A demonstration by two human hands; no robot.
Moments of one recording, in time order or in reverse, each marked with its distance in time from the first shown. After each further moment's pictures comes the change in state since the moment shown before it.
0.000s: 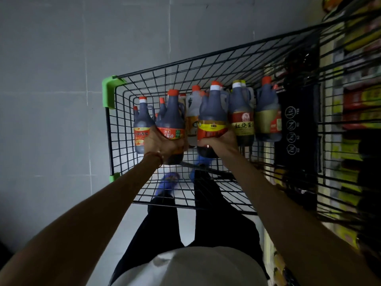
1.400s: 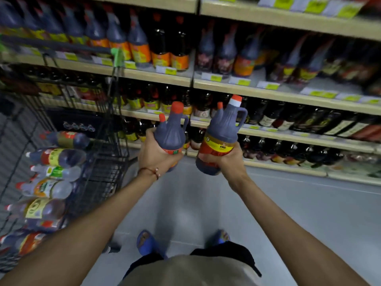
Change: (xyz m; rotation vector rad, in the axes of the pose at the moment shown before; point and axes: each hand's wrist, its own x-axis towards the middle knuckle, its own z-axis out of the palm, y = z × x) left_hand -0.504 -0.058 0.117 0.371 -0.747 1.260; right_hand -0.548 0.416 -0.042 0.971 1.208 -0.295
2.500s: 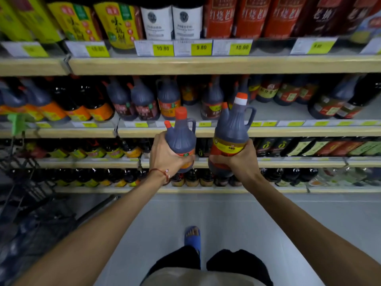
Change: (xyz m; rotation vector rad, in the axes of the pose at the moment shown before) left_hand 0.130 0.208 0.284 0.079 -0.046 0.345; right_hand 0.225 -0.034 -0.283 -0.085 0.191 -0.084
